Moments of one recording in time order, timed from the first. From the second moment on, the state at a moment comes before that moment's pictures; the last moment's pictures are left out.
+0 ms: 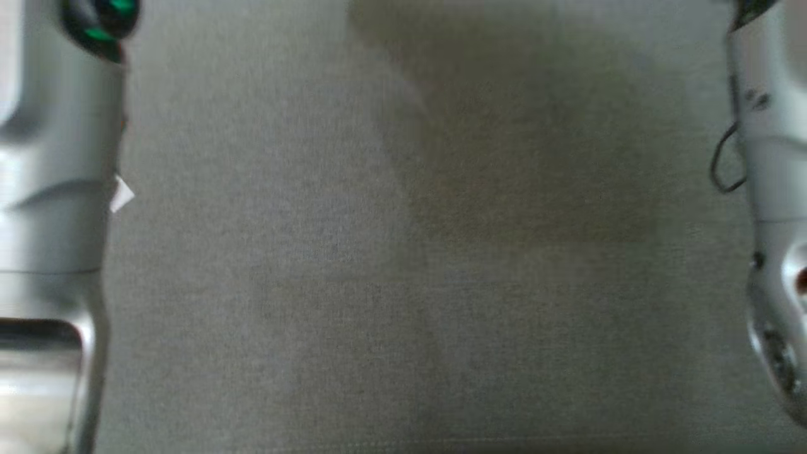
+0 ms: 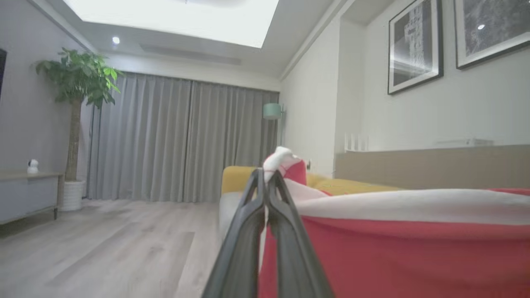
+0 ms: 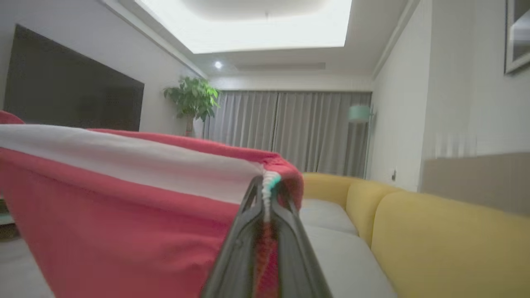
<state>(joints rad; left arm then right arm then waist) -1.20 0.23 -0.30 0.40 -0.50 0.02 -0.09 -1.23 -0.15 0.21 0.60 0.16 0.12 -0.25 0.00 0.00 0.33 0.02</state>
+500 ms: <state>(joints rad) -0.81 0.14 -0.32 0.53 -0.58 -0.01 -0.23 -0.79 -0.11 0.25 0.50 0.19 0.12 -0.26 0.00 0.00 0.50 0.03</state>
